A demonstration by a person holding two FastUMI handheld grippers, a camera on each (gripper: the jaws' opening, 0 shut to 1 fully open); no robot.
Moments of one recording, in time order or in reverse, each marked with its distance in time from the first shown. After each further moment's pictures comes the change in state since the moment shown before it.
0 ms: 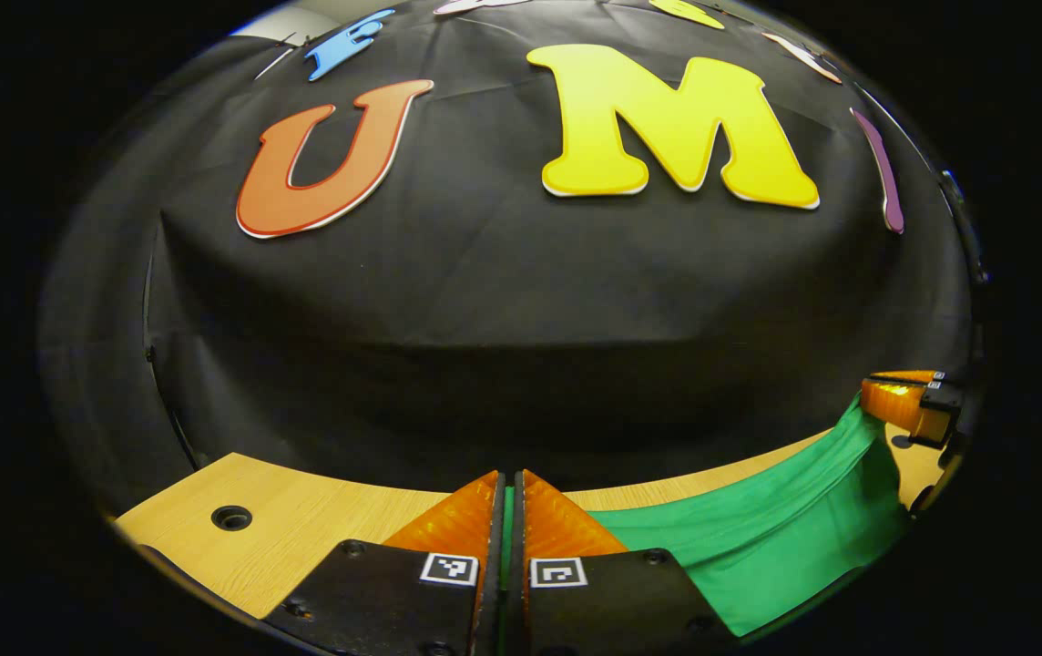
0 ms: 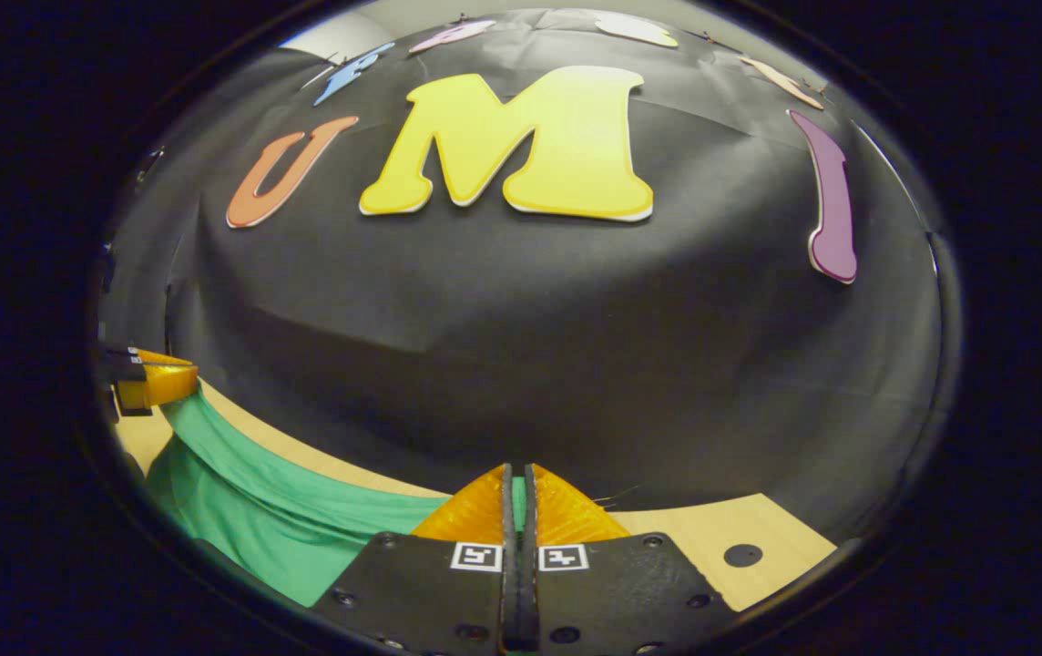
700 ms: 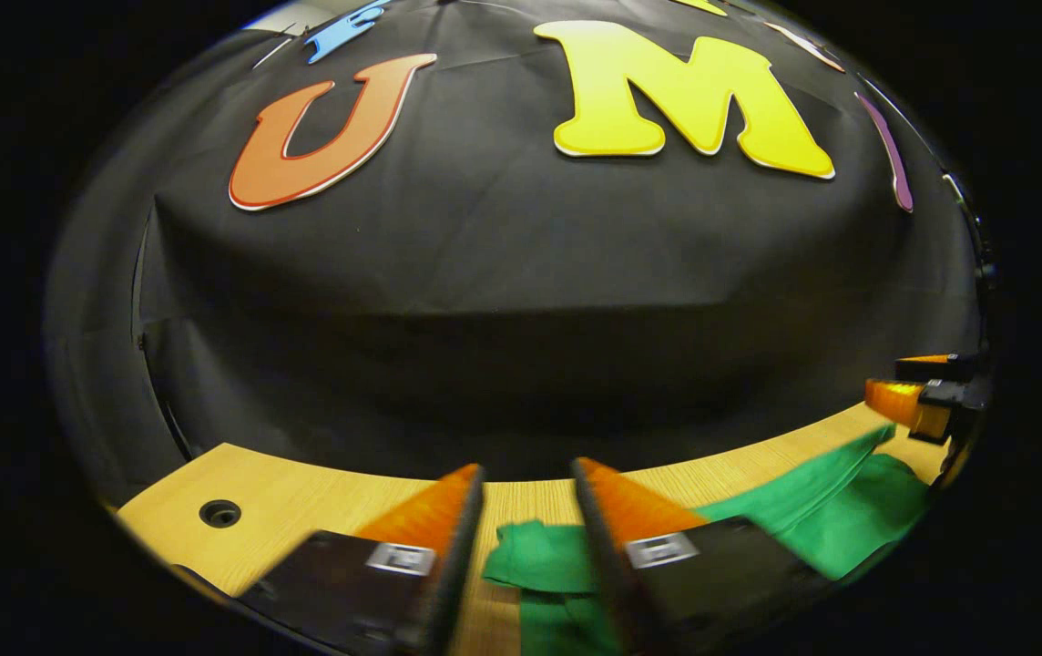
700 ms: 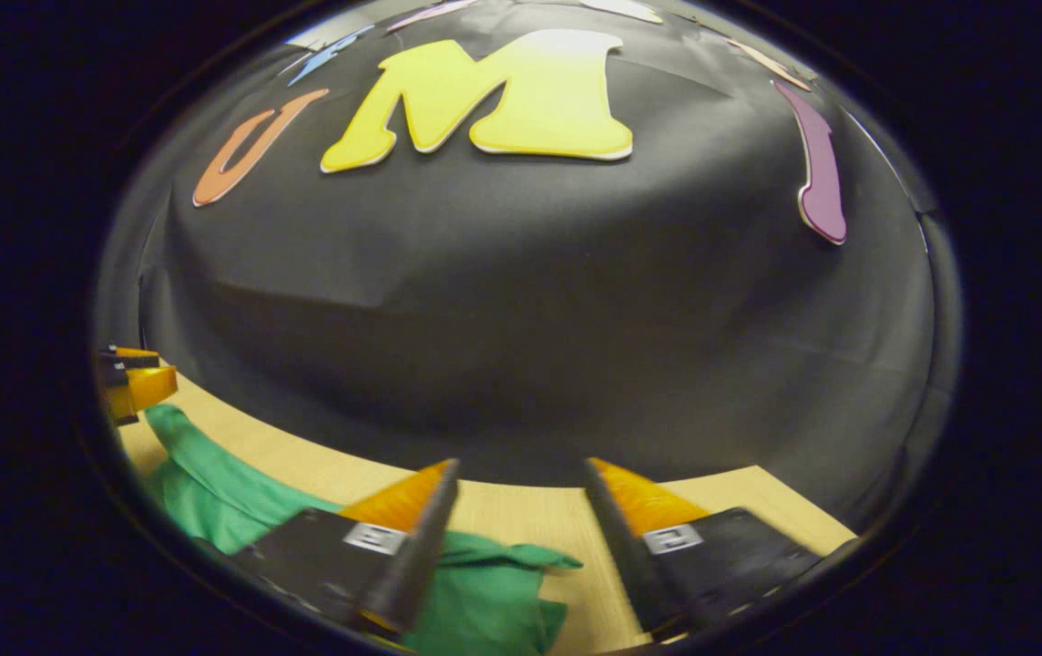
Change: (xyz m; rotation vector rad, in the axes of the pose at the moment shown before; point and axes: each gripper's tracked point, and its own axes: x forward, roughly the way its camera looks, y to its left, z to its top) left arm 0.017 0.000 -0.026 -0.111 0.030 -0.027; right arm 0.008 -0.012 -0.035 0.027 0.111 -0.072
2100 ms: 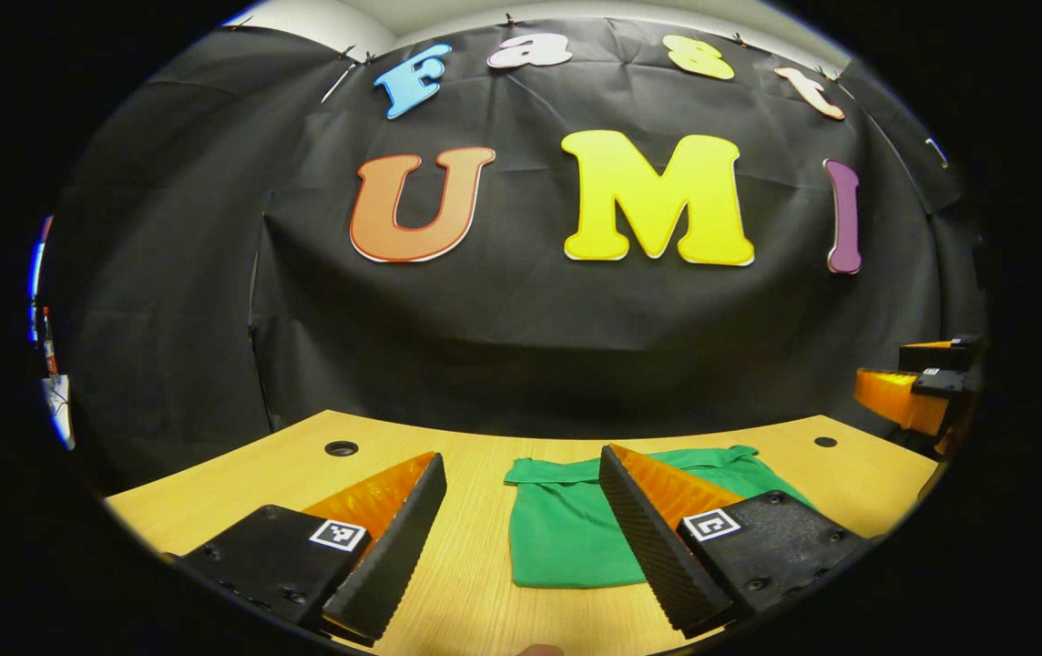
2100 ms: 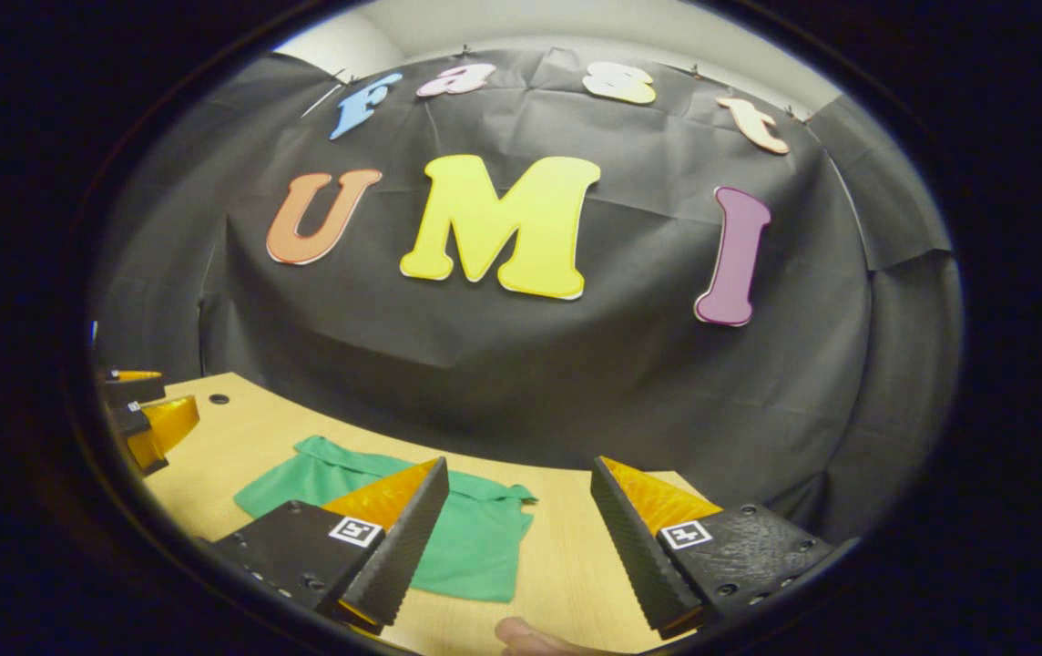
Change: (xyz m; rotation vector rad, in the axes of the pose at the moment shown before) left arm -0.294 -0.026 0.039 -0.056 -0.116 0.082; right arm -0.296 -0.021 0.055 -0.052 -0.092 0.016
